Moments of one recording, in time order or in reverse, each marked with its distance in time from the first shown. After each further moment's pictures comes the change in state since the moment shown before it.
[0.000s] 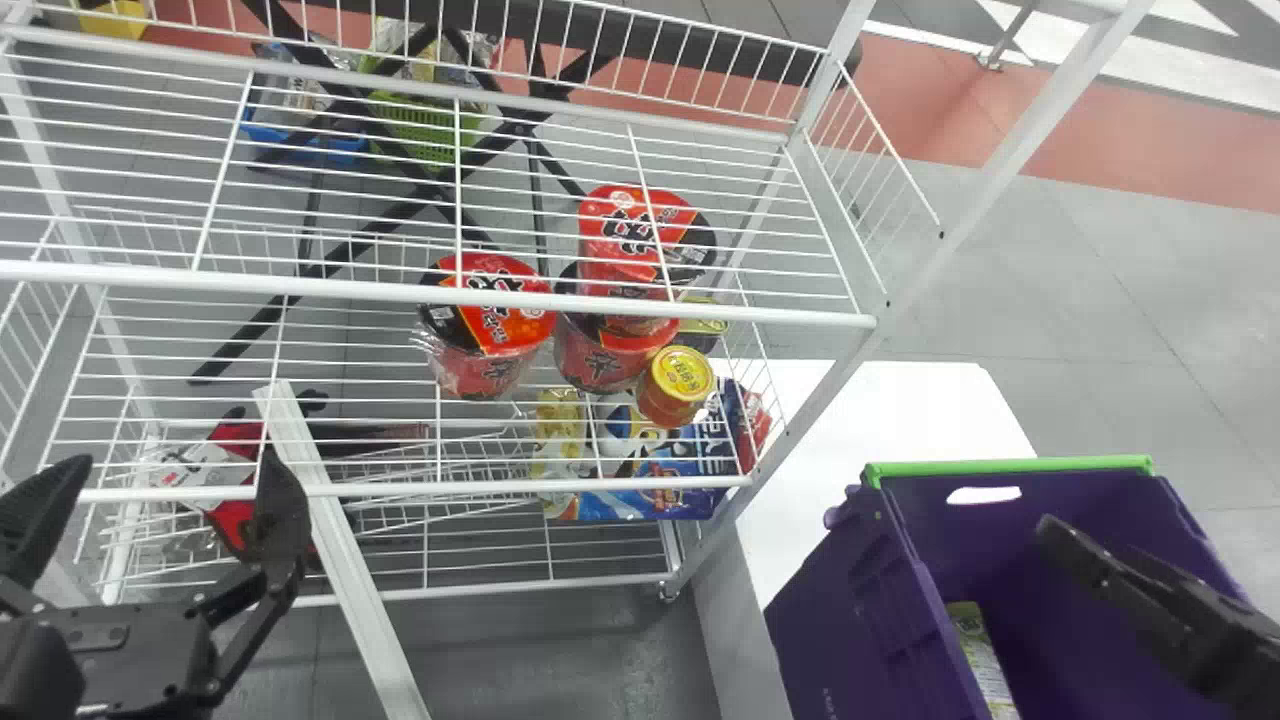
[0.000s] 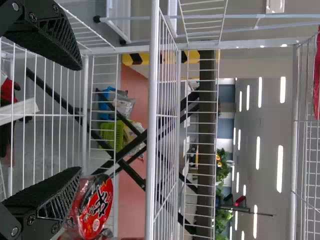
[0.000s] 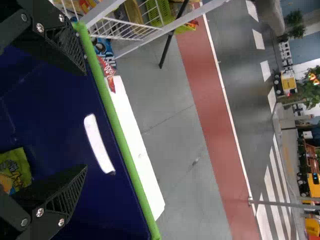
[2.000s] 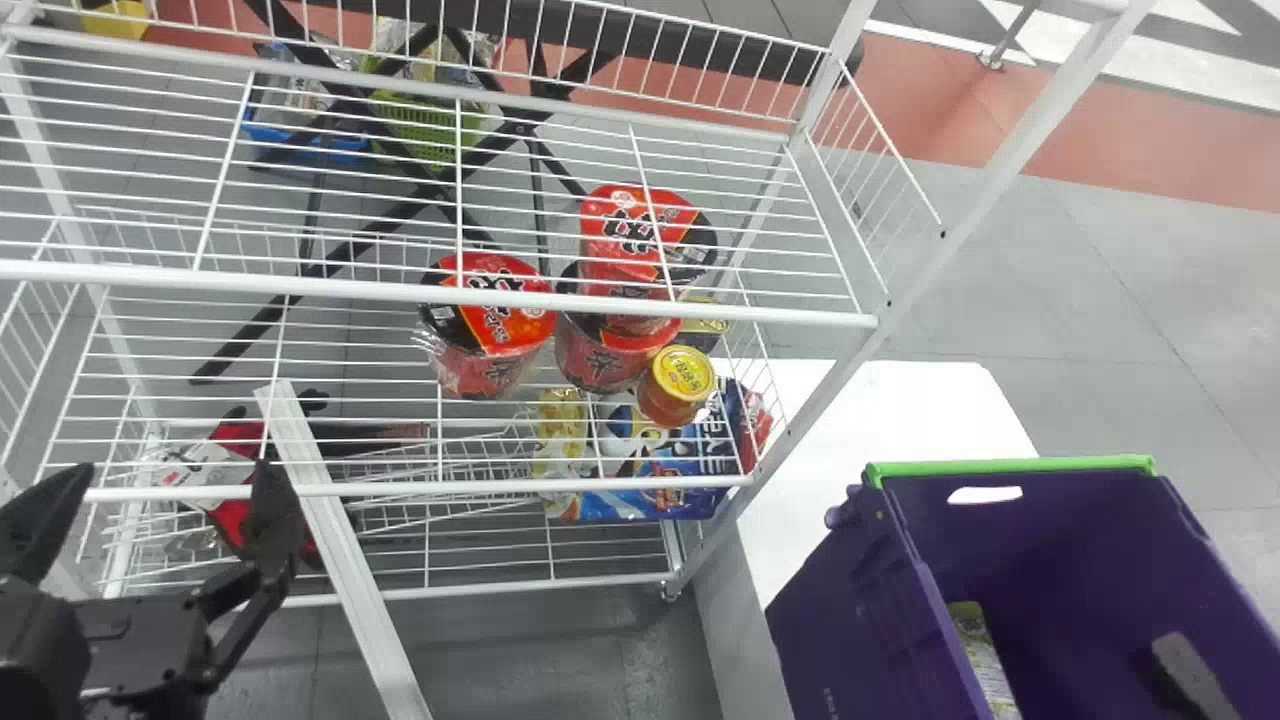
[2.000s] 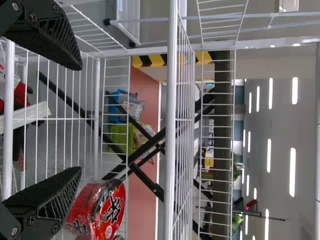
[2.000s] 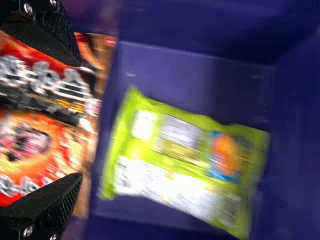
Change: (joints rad) left arm -0.042 0.001 0.023 0.055 0.047 0.025 -0.001; right arm -0.015 -0.402 0.295 0.827 0.915 -0.268 0.734
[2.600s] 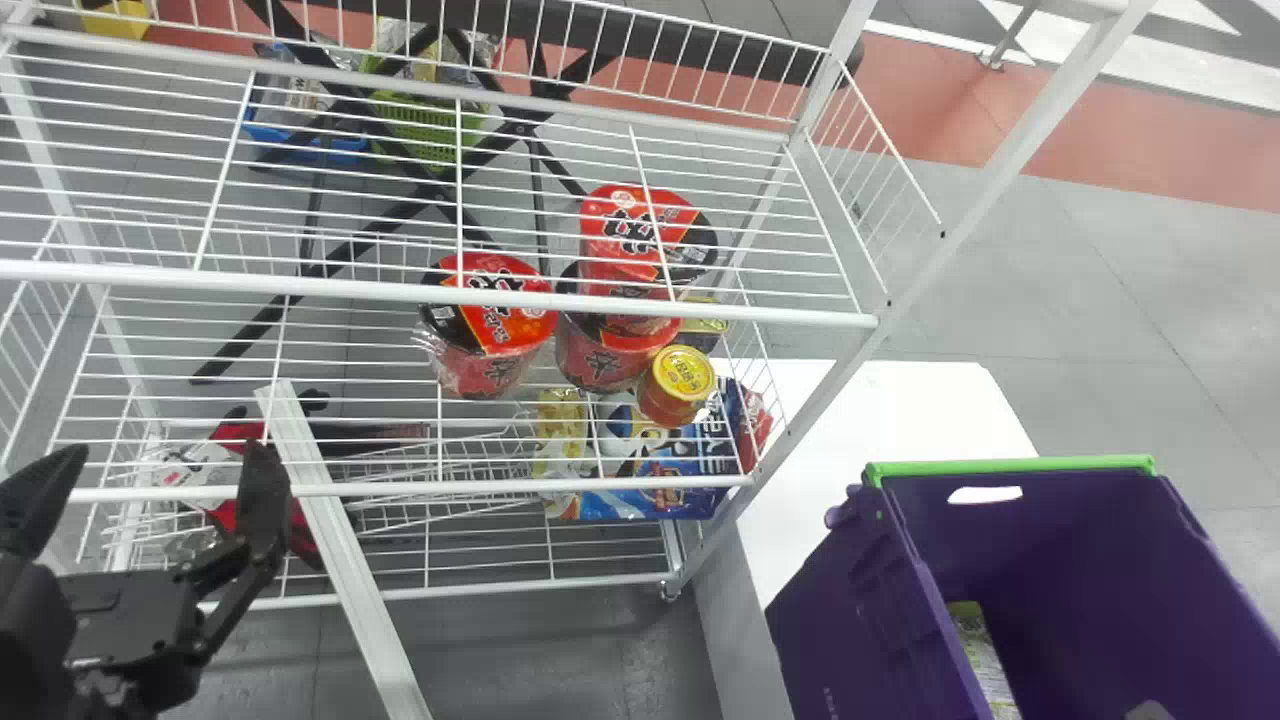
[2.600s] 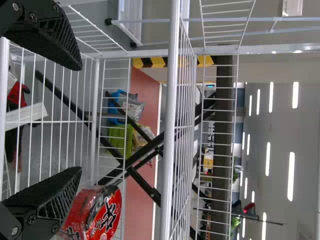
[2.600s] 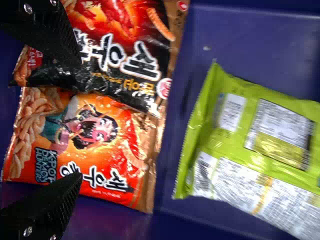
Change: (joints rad) left arm -0.037 -0.004 0.017 0.018 0.033 0.003 -0.011; right arm 0.051 -0.008 0.061 0.087 0.097 -0.017 -0.107
